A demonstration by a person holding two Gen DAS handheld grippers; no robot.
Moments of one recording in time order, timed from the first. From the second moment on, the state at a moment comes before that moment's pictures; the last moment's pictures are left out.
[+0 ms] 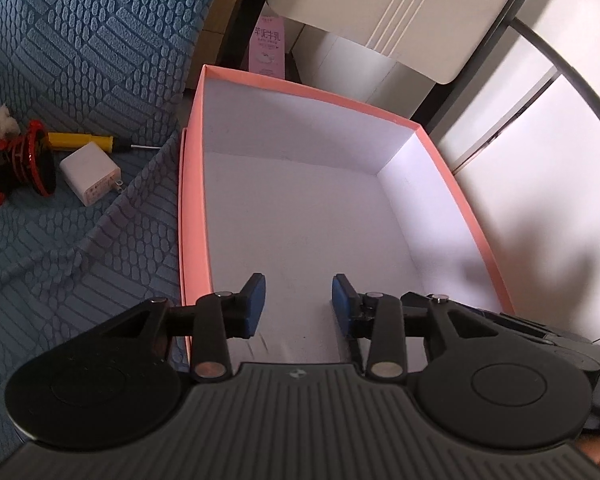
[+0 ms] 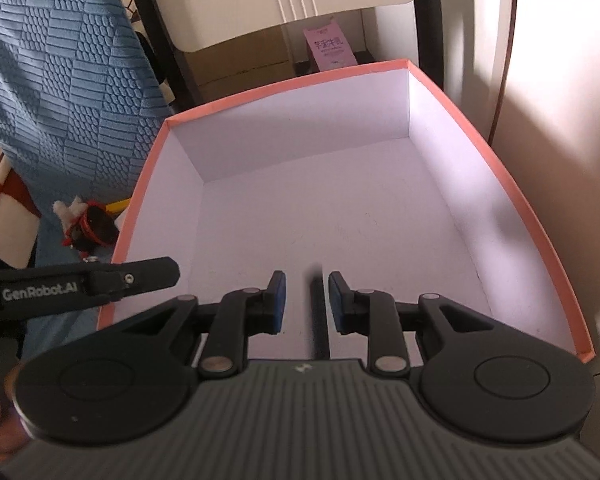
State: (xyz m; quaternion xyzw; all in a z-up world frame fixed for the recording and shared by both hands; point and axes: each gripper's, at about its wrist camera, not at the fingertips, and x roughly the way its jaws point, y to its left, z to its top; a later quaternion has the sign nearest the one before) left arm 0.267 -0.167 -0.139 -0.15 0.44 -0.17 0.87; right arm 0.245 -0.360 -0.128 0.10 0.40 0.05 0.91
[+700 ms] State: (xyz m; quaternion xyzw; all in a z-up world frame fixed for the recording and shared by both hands) left arm 0.201 -0.121 -0.081 -0.15 0.37 -0.15 0.90; right arm 0.185 -0.320 -0.072 0.07 0.32 0.08 0.94
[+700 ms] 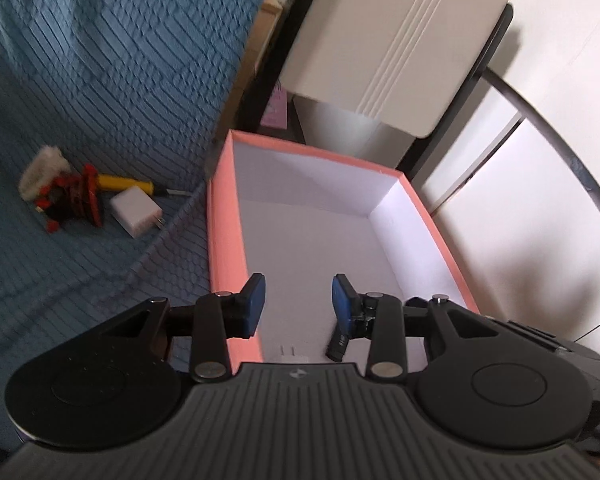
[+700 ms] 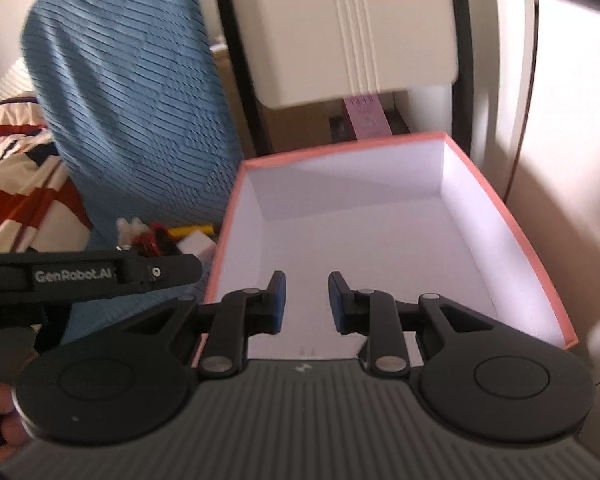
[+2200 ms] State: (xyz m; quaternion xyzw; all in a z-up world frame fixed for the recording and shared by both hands) left arm 0.026 0.050 -0.062 -0.18 0.30 -0.04 0.94; right arm 0.064 -0.214 -0.053 0.01 0.30 0.16 0.94
